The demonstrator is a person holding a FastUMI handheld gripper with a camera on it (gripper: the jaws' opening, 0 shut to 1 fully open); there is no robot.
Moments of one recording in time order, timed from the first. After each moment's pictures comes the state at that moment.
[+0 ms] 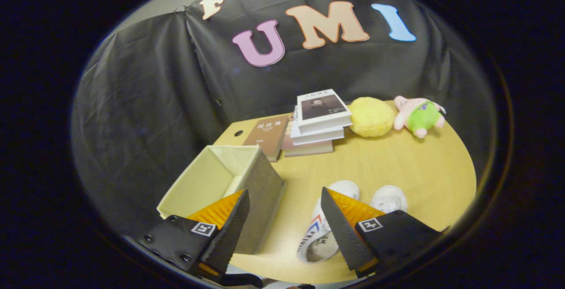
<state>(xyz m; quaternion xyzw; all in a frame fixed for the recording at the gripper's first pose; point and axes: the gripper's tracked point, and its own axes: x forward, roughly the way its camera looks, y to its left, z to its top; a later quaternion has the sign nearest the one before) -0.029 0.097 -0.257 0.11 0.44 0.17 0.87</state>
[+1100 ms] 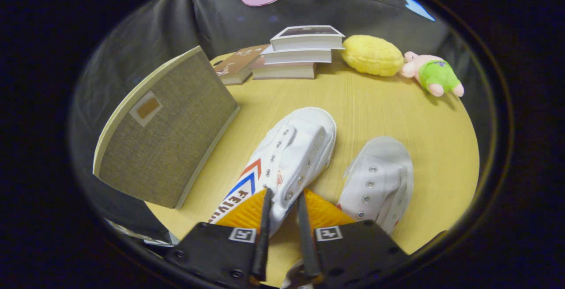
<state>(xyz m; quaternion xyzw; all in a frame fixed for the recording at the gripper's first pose) -0.073 0.046 -0.414 0.01 0.58 0.20 0.79</state>
